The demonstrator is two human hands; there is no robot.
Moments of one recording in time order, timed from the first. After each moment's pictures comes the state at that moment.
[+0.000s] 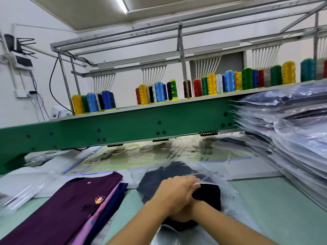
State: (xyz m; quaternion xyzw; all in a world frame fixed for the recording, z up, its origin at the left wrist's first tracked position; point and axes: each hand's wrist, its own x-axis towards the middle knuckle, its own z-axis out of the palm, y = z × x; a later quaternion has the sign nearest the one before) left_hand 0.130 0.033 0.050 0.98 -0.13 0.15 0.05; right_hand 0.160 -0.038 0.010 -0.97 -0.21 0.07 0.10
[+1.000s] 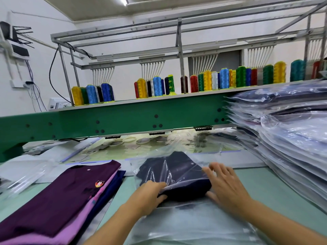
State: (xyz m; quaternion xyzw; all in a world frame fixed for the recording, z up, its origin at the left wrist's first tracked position) left_hand 0.084 0.092 0.003 0.99 -0.08 0.12 0.08; right_hand 0.167 -0.195 -0.006 -0.90 -0.32 -0.30 0.01
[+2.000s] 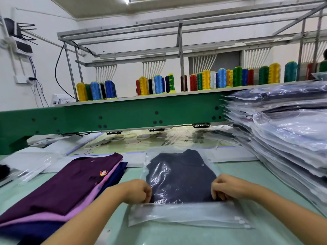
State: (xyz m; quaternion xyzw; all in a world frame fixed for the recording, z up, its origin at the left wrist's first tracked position) left_hand 0.041 0.114 0.034 0.99 -0.01 -0.13 0.10; right_hand 0.155 -0.232 0.009 -0.90 -0.32 0.14 0.27
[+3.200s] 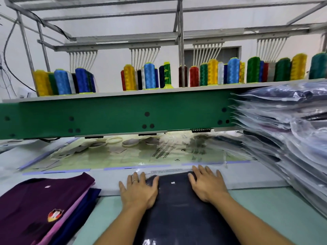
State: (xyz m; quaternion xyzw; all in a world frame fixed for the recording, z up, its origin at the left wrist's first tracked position) left_hand 0.258 0.117 -0.028 0.96 0.25 0.07 0.08; right_hand 0.351 -0.104 -0.034 -0.99 -0.13 -0.06 0.08
